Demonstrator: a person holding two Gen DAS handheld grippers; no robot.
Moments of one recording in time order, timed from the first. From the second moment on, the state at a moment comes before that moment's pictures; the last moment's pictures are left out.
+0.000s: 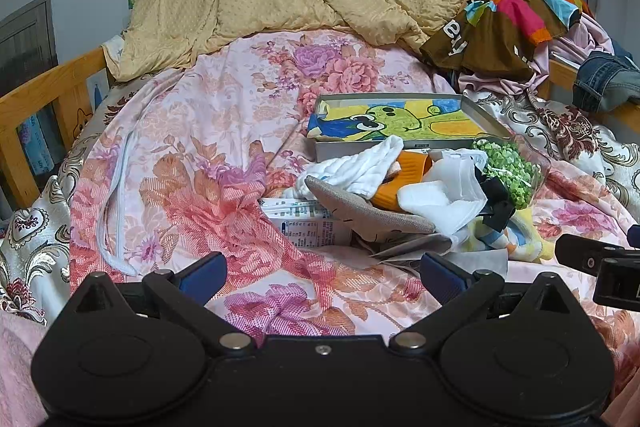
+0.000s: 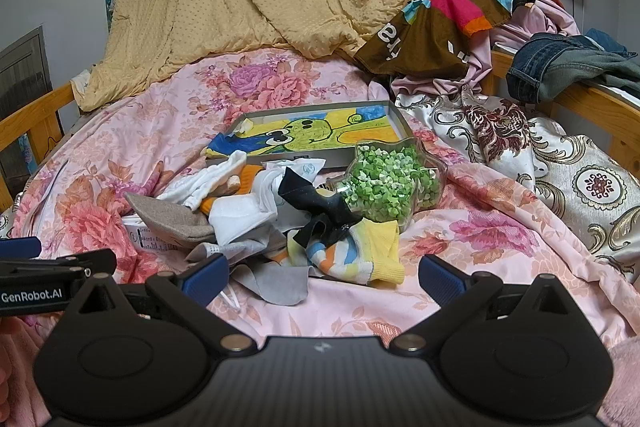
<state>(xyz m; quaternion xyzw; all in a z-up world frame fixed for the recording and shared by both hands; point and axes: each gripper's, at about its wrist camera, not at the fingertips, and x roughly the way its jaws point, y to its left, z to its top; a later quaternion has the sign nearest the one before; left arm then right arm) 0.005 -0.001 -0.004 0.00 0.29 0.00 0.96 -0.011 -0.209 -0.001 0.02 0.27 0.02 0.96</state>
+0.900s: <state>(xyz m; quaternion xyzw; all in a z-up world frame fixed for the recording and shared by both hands) 0.002 0.003 -0.013 0.00 0.29 0.00 0.96 -0.011 -0.208 -0.002 0.02 0.28 0.03 0.96</state>
